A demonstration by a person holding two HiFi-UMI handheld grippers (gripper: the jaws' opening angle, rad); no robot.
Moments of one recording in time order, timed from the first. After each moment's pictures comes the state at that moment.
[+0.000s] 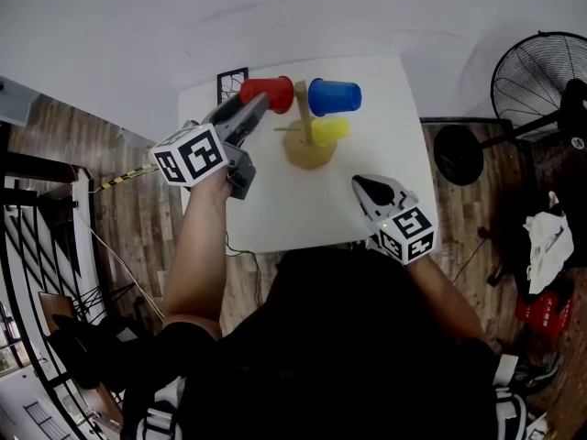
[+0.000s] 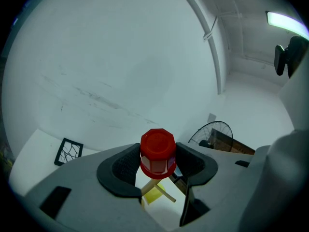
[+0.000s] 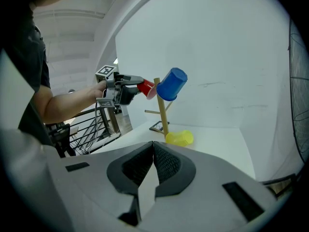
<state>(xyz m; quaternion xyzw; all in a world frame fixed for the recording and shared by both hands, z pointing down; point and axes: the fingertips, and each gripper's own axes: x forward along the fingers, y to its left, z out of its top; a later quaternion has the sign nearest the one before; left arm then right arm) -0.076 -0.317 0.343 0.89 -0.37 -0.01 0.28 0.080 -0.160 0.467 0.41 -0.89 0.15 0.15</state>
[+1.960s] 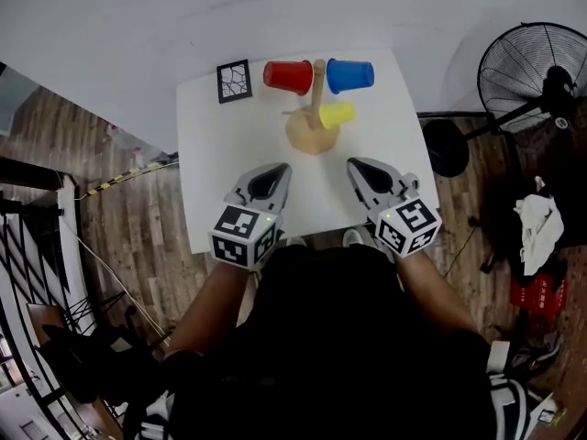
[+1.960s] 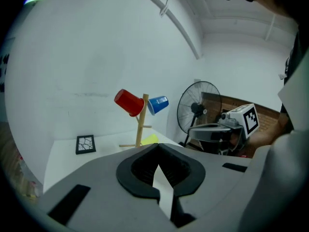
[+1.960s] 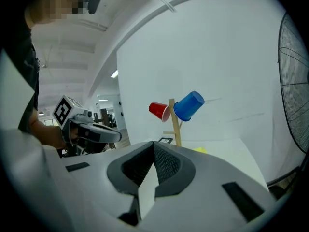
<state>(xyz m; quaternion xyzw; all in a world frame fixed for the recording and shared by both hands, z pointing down) -0.082 -0.143 0.418 0.91 -0.35 0.16 0.14 0.029 -0.134 0.416 0.45 -0.88 0.11 0.06</state>
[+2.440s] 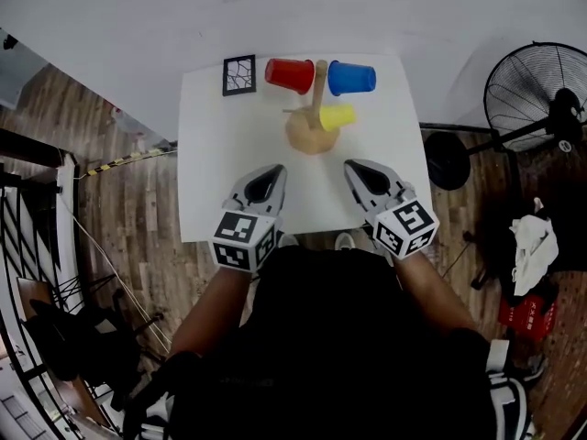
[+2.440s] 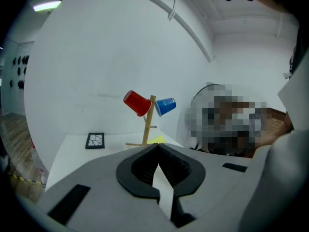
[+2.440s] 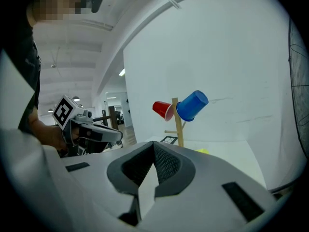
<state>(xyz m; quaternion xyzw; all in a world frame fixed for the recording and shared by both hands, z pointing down) -0.080 -0.140 0.422 0.88 -0.42 0.13 0.16 0.037 -0.138 0.417 0.41 -0.90 0.11 0.08</state>
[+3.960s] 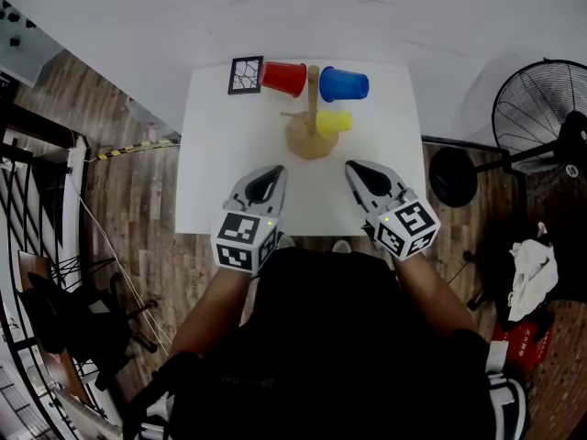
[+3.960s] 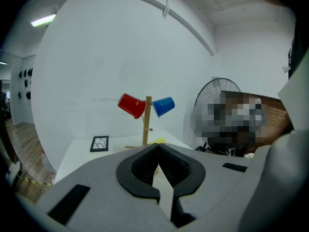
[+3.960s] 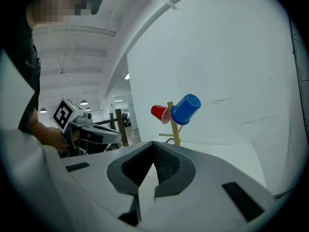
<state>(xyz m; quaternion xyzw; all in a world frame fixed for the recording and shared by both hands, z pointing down) -0.051 -0.141 0.416 0.86 -0.47 0.15 0.13 0.067 -0.150 0.410 0.36 -0.92 0.11 0.06</state>
